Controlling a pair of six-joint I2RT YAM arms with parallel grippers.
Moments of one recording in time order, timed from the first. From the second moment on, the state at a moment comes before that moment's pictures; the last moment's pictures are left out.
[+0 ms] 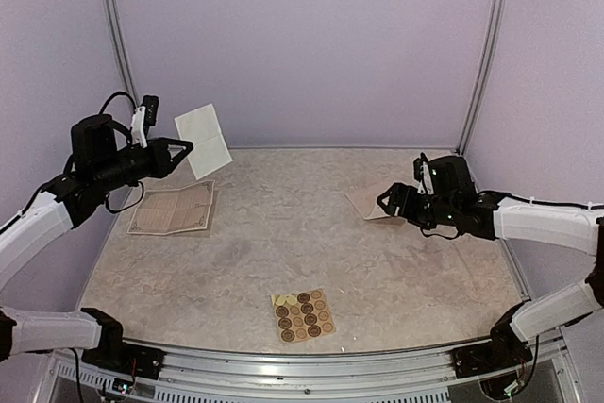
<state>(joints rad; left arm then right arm) -0.32 1.02 0.88 -0.06 0.38 -0.29 0.56 1.29 0.75 -0.03 -0.01 0.70</state>
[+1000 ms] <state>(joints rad) -0.17 0.89 0.85 -0.12 0.36 -0.28 0.32 1.88 0.95 0.19 0.02 0.73</state>
